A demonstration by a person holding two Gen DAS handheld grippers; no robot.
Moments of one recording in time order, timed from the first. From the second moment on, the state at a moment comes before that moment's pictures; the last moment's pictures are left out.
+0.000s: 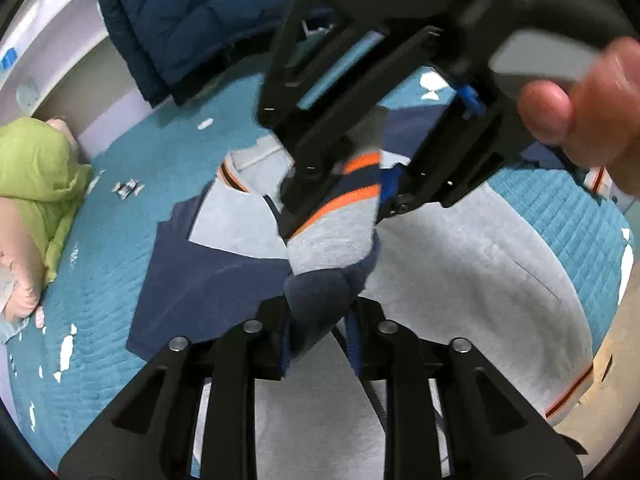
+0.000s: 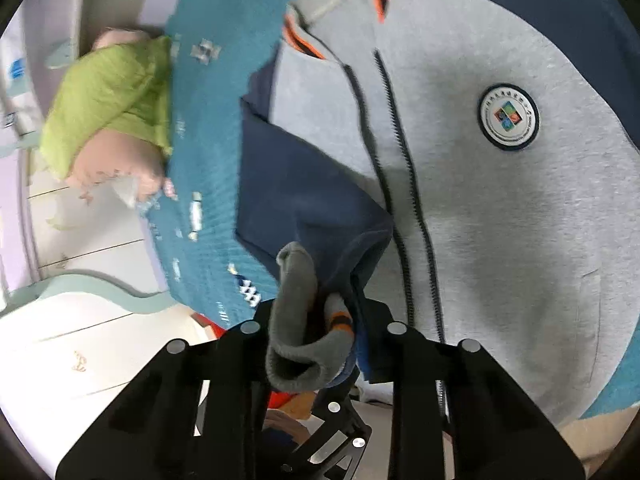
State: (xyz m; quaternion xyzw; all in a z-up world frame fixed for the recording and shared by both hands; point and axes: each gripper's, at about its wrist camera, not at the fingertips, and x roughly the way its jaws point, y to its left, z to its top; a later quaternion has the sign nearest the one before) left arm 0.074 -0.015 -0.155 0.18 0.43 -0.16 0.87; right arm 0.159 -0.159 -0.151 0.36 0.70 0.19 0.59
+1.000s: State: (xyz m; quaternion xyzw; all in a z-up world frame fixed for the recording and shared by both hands) left arm 0.106 0.157 -0.212 0.07 0.56 0.03 0.83; right arm -0.030 -0.242 -0.209 0.34 0.69 0.02 0.64
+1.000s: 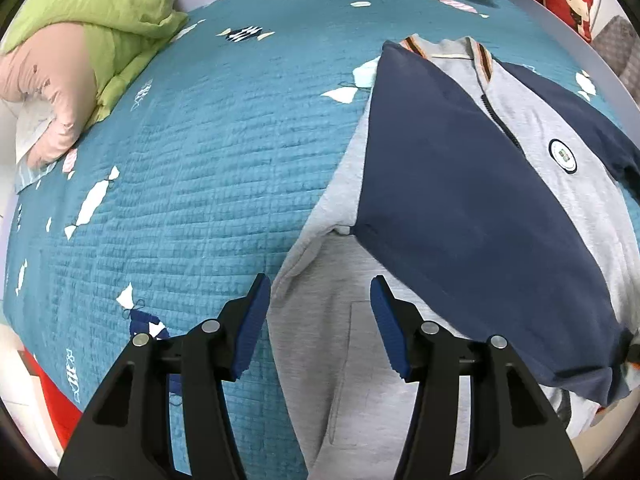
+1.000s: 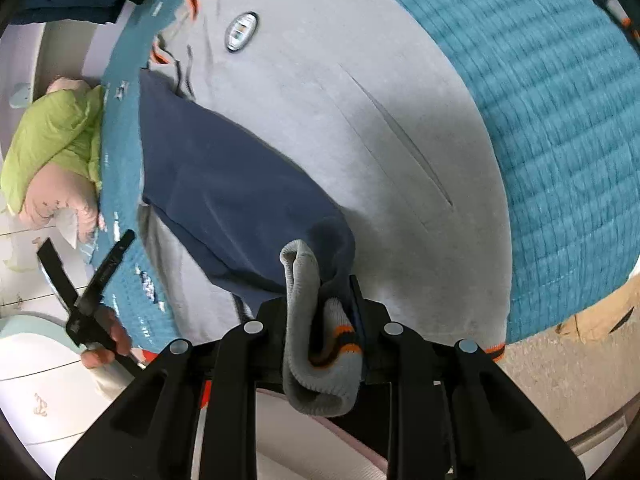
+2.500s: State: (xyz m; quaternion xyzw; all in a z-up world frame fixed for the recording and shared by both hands) left arm 0.167 0.126 -0.271 0.02 0.59 0.00 0.81; right arm -0.064 -0.208 -0.216 0.27 0.76 0.04 0.59
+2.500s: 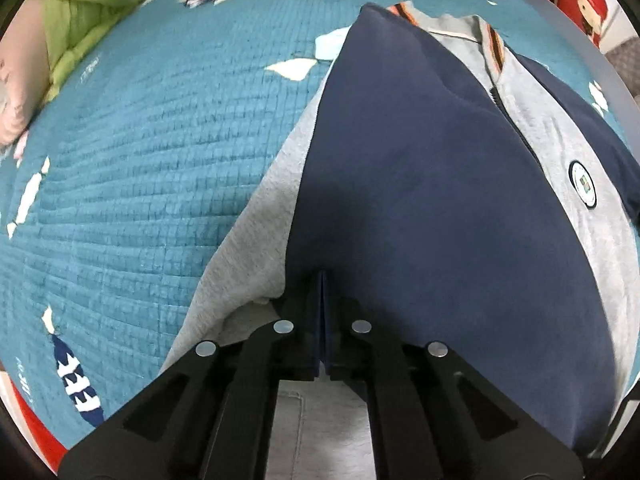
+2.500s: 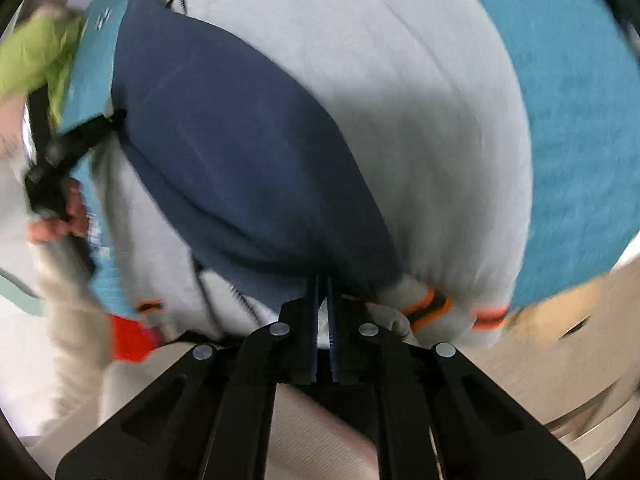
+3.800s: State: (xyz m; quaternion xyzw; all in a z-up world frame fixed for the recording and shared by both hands) left arm 0.099 0.045 -0.205 -0.01 0.60 -0.11 0.79; right arm 0.046 -0.172 -0.216 0.20 0.71 0.04 0.68
